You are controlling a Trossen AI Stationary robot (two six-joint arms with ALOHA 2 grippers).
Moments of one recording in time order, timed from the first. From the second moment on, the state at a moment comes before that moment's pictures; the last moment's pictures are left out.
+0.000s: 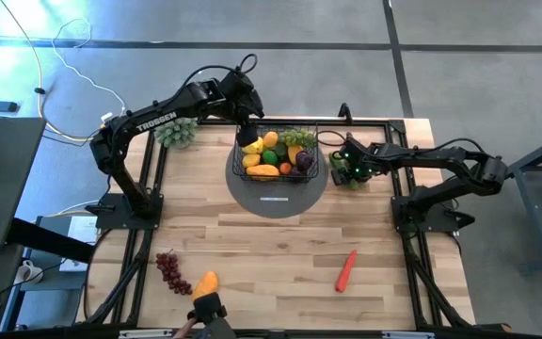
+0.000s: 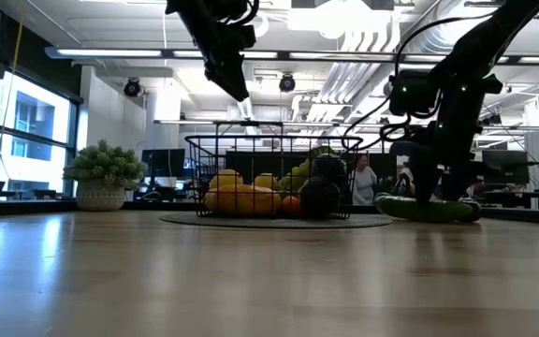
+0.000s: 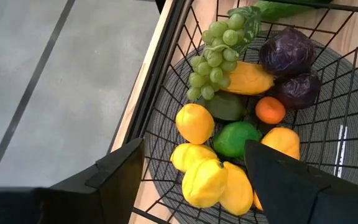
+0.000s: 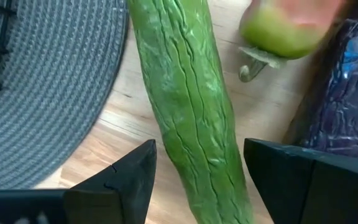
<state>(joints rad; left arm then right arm) 0.66 1.69 1.65 -0.87 -0.01 0.32 -0.55 1.33 0.59 -0.52 0.01 0.71</state>
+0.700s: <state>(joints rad) 0.66 1.69 1.65 -0.87 -0.01 0.37 -0.55 1.33 0.62 -0.50 -0.01 0.81</state>
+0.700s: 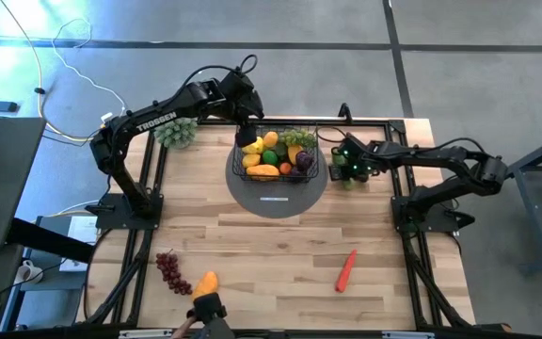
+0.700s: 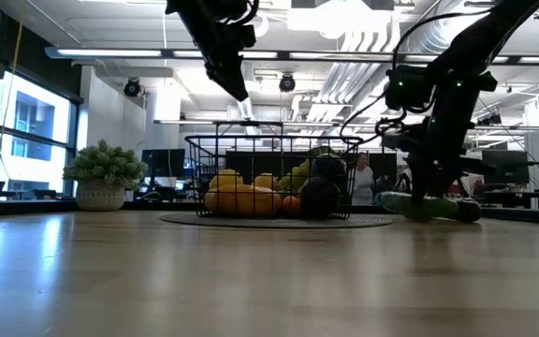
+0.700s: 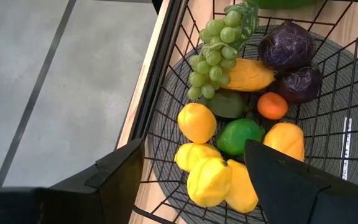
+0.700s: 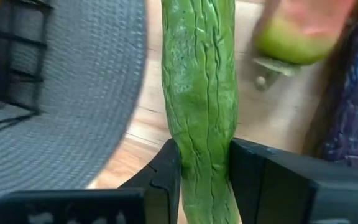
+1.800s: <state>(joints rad) 0.66 1.61 1.65 -0.97 -0.04 0.37 -0.49 1.33 1.06 -0.67 0.23 0.83</state>
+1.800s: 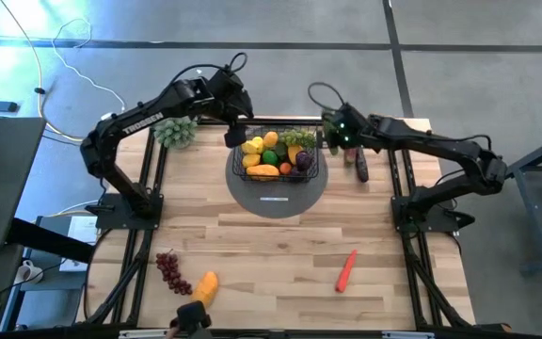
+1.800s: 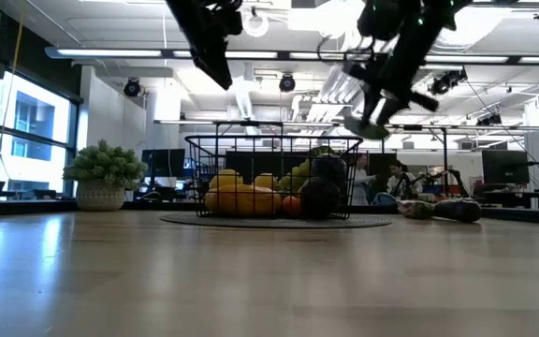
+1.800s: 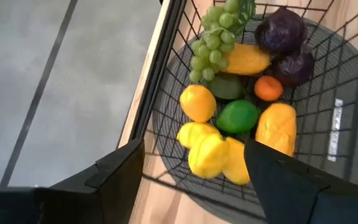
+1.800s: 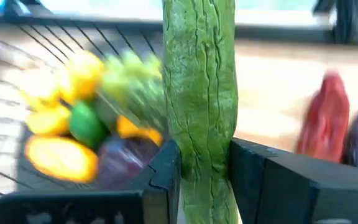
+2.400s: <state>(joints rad) 0.68 1.54 1.61 -1.13 0.18 0.32 -0.41 1.45 1.19 -0.14 0.27 0.55</state>
